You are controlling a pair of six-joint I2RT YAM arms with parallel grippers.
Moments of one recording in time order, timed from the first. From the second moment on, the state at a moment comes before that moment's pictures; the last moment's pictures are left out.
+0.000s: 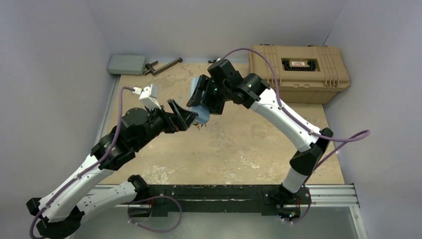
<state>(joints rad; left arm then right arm) -0.80 0.78 1.06 -0.53 -0.15 -0.78 0.84 1.71 1.95 -1.01 -0.07 1.06</state>
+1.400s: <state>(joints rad) -0.96 0.76 1.31 -0.89 -0.58 -1.01 0.83 1.26 1.63 -0.69 -0.12 0.88</state>
